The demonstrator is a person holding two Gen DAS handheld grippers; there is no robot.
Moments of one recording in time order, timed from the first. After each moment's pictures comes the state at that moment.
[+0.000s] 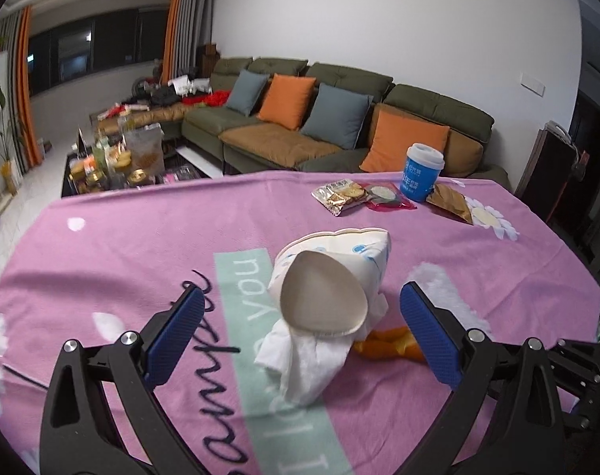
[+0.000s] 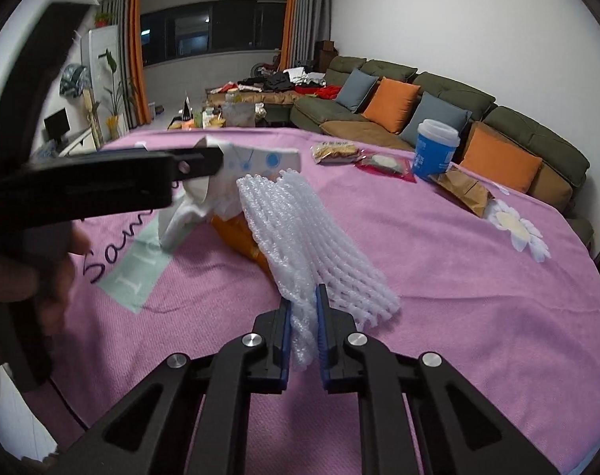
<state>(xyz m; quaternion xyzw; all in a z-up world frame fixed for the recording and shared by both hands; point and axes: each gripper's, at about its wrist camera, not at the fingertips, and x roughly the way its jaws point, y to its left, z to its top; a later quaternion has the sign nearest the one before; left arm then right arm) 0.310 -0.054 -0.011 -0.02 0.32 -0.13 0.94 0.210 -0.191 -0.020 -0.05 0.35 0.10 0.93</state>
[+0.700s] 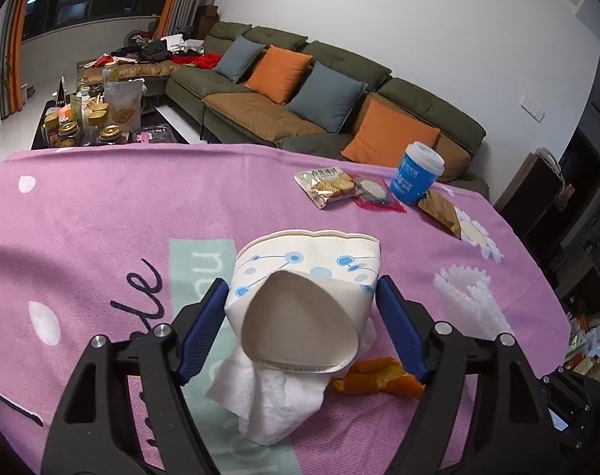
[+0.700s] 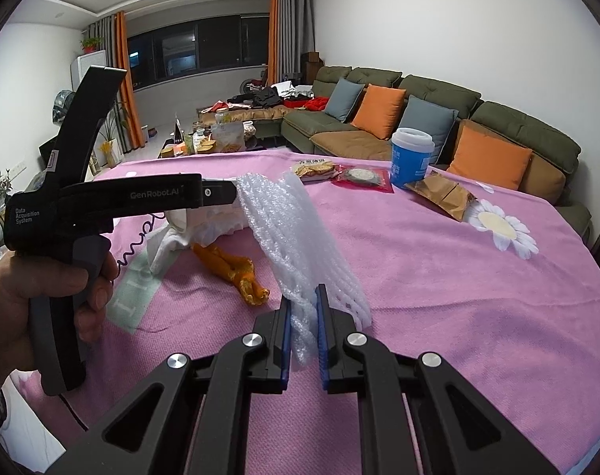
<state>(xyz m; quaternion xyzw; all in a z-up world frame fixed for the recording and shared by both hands) 0.355 -0.062 -0.035 -0.10 0.37 -0.16 0.91 0.212 -0.210 -0.011 -0.03 0.33 0.09 0.94</state>
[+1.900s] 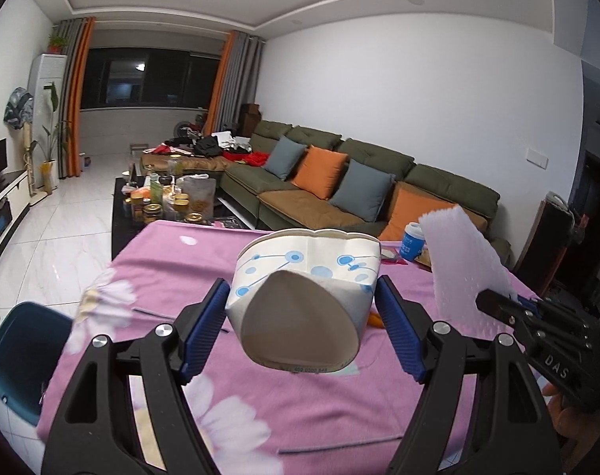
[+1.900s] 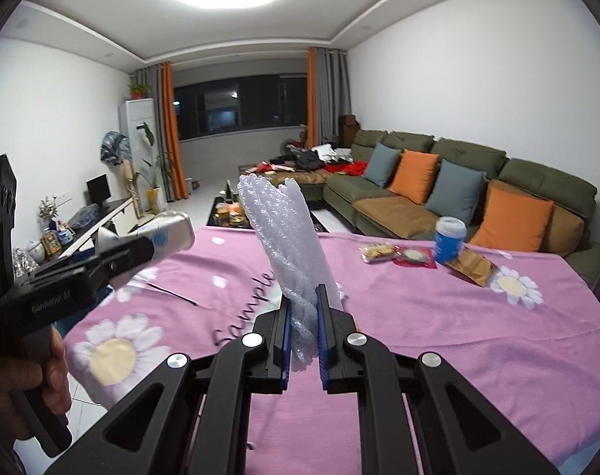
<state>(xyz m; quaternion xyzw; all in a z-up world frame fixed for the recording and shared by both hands) 0.092 0.034 0.076 -0.08 0.19 -0.06 0.98 0.111 -0.158 0.075 -0.01 0.21 0.18 0.96</state>
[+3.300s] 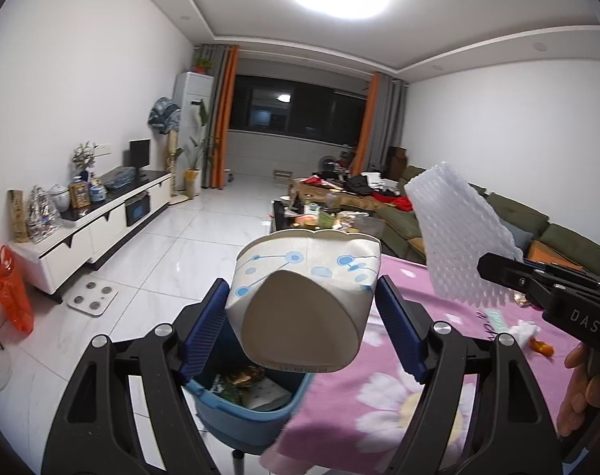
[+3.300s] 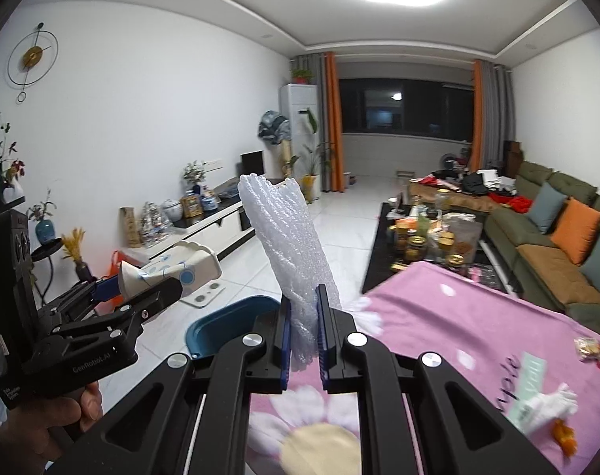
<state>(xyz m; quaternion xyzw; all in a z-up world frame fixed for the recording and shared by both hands) -0.062 0.228 0.102 -0.11 0.14 0.22 0.96 0.127 0.086 0.102 -0.06 0.20 0.46 0.86</state>
